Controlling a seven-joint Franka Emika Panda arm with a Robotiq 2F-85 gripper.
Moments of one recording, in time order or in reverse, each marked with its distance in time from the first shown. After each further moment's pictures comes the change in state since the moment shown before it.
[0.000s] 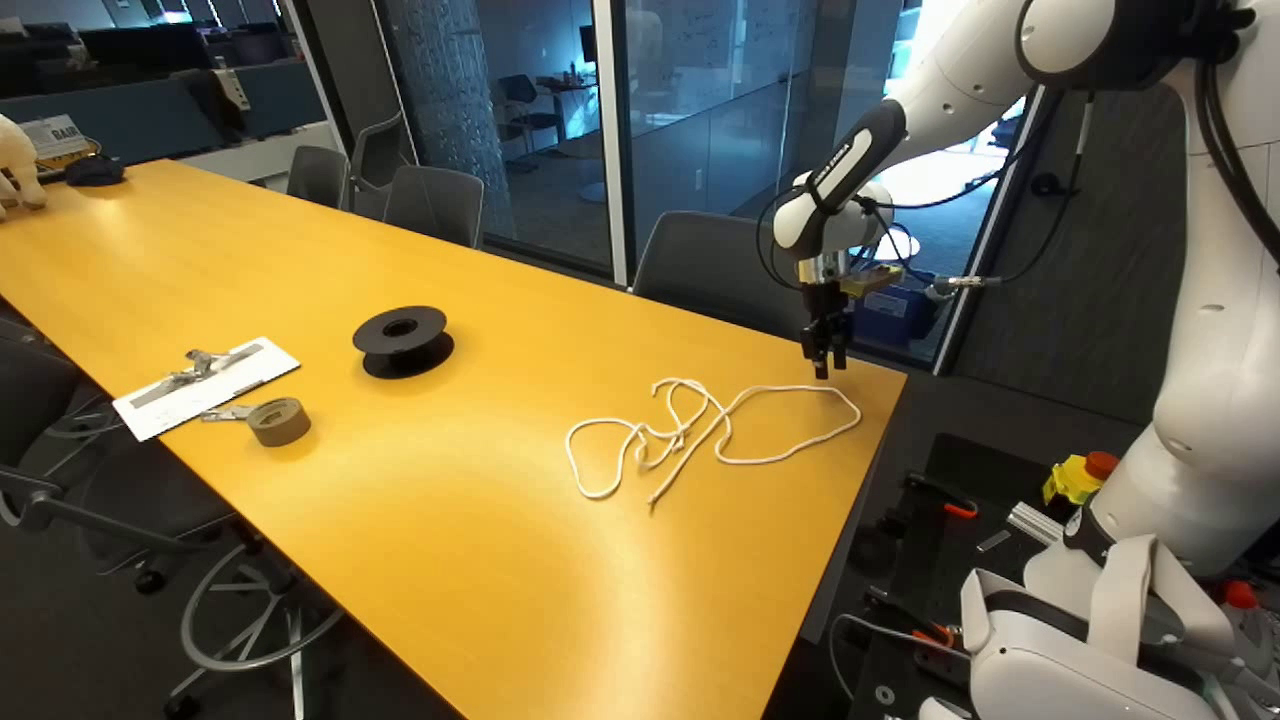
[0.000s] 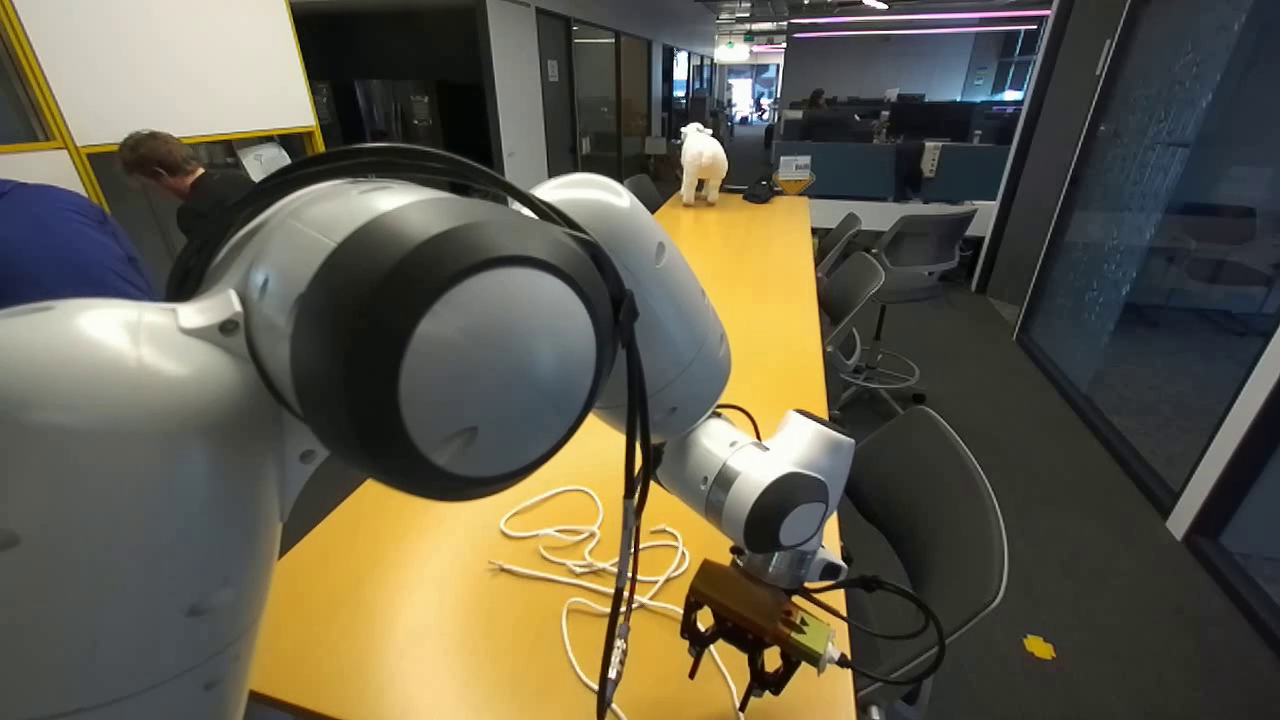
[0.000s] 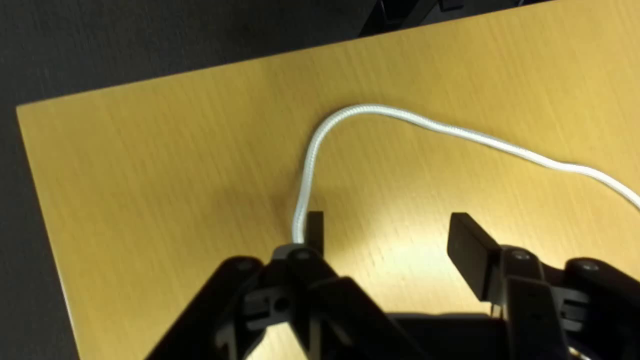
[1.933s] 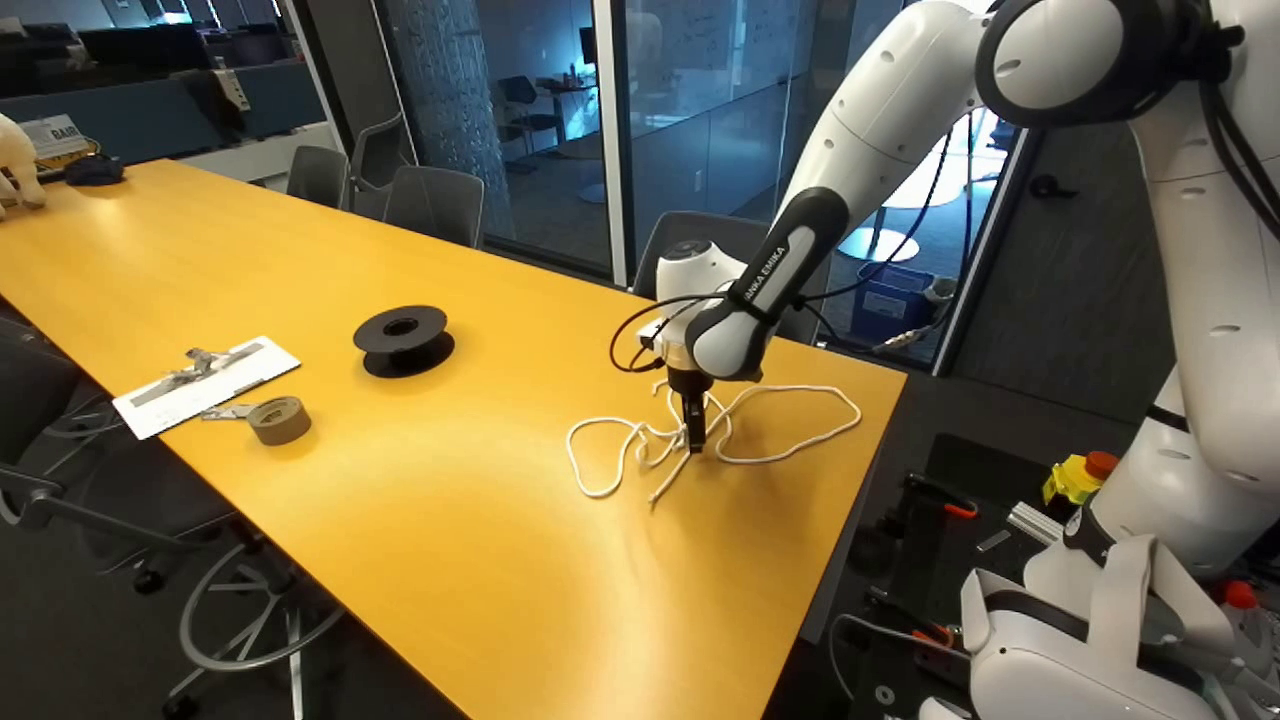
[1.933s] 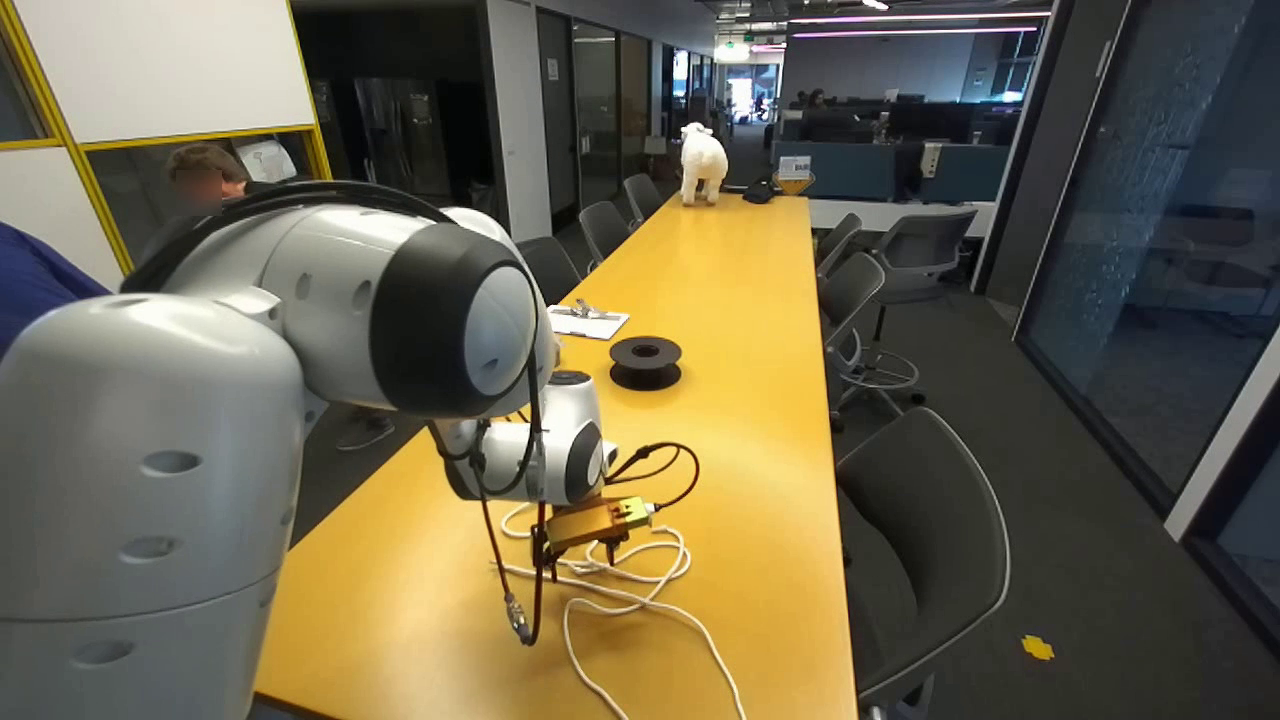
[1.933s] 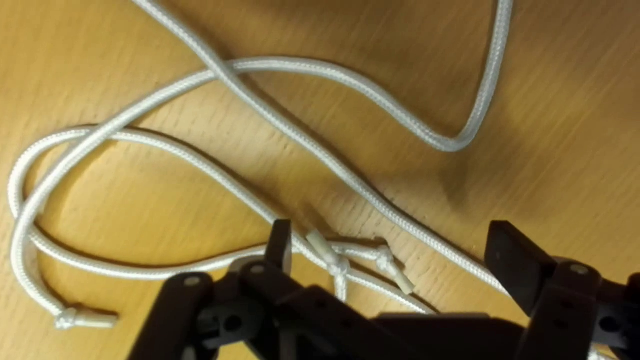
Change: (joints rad) arm 0.280 0.105 0.250 -0.036 -0.287 0.489 -0.102
